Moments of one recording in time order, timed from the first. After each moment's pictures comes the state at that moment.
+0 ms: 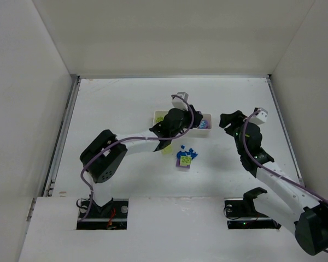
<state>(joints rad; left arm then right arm) -0.85 1.77 1.04 0.55 -0.16 -0.66 0.38 0.92 0.50 0.25 0.40 0.67</state>
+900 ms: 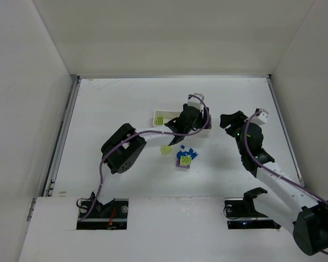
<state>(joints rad) -0.89 2.06 1.34 0.38 -0.23 -0.44 0.33 0.91 0.47 0.26 0.34 0.73</state>
